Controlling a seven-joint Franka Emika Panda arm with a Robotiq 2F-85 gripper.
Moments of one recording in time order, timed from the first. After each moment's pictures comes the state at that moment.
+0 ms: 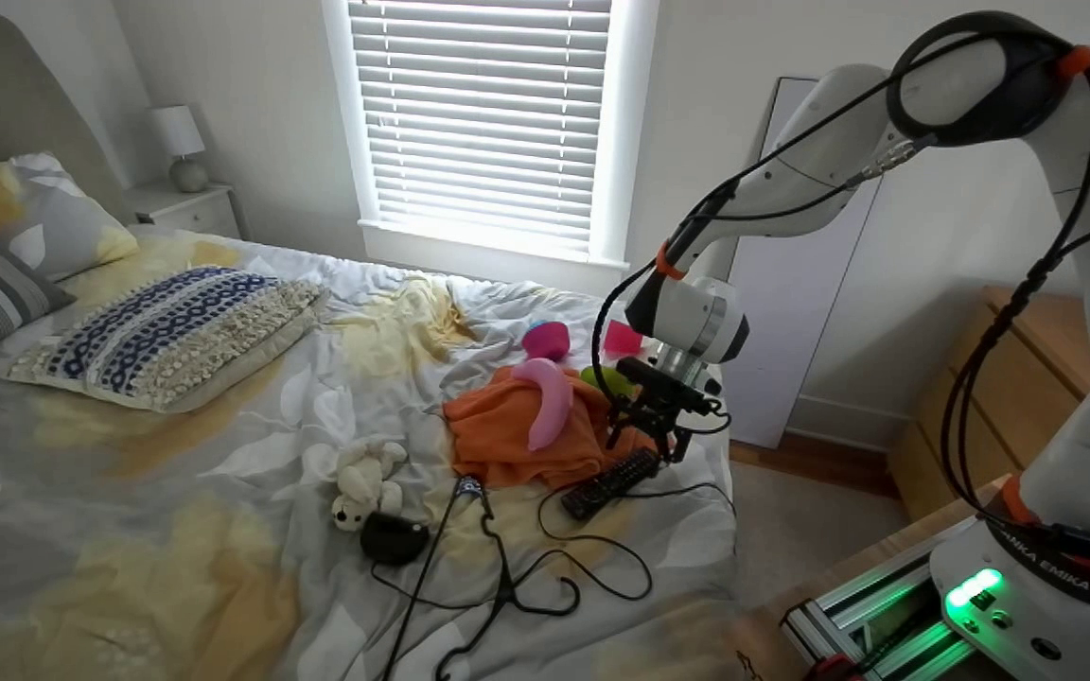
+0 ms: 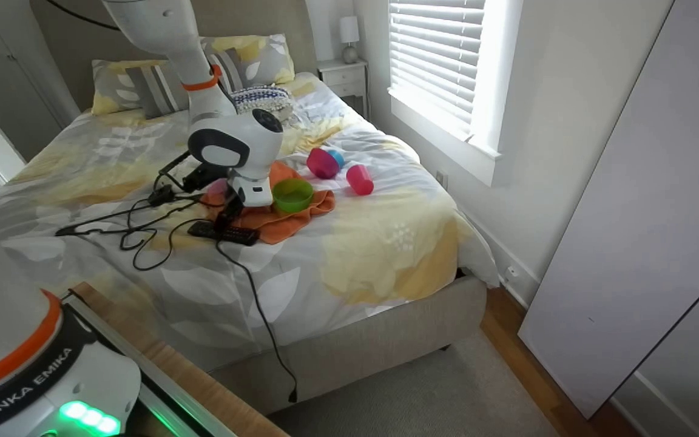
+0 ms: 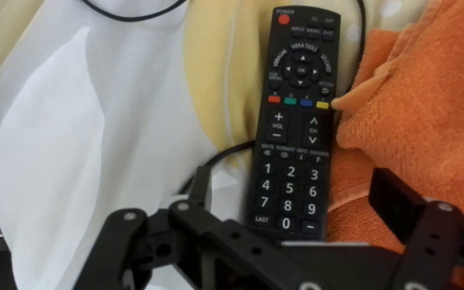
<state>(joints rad) 0.23 0.69 0.16 -2.20 1.06 2.58 0.51</state>
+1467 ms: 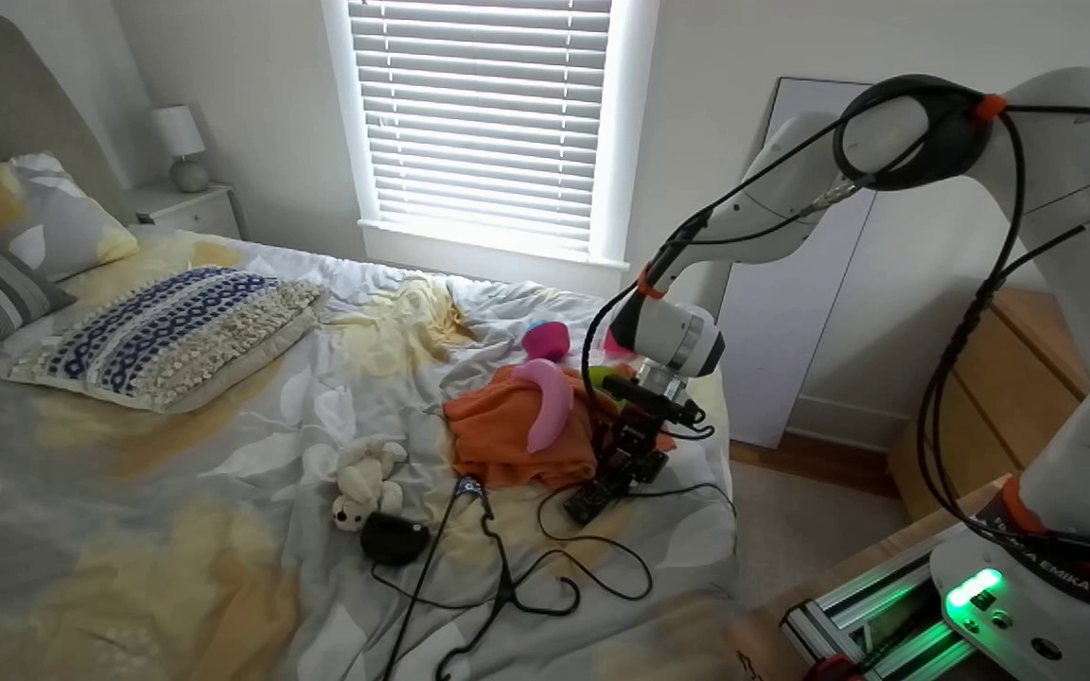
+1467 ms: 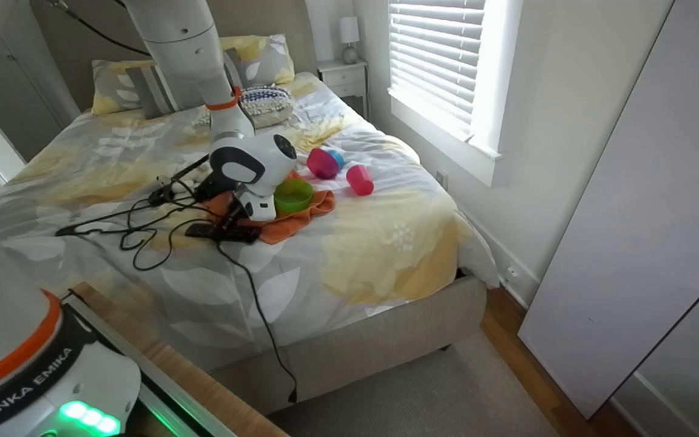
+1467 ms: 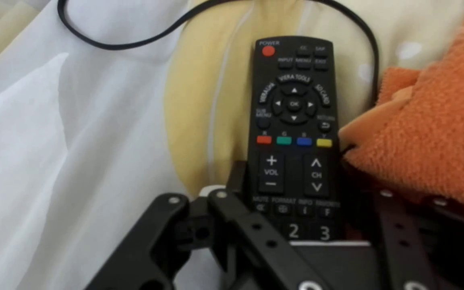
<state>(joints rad) 0.22 0.86 0.15 -2.03 1.06 2.39 0.44</state>
